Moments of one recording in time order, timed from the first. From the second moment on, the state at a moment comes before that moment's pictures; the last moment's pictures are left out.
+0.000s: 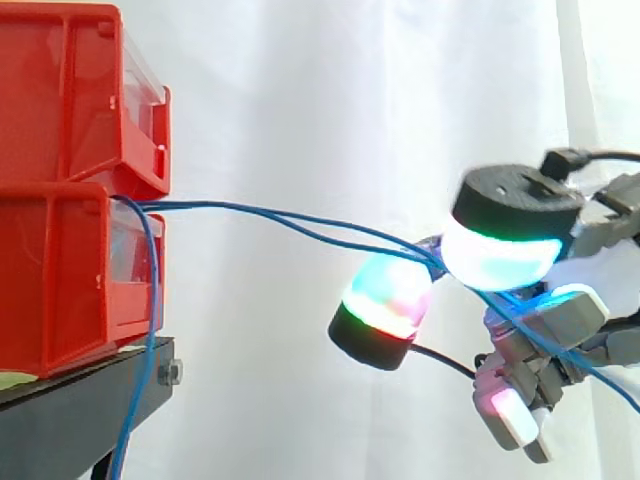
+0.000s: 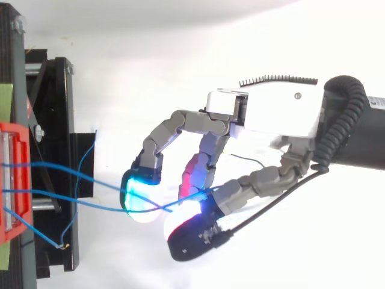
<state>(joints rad) 0.16 -2.21 -1.23 -3.03 -1.29 -0.11</state>
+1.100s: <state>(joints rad) 0.16 -2.20 -1.23 -3.03 -1.29 -0.11</state>
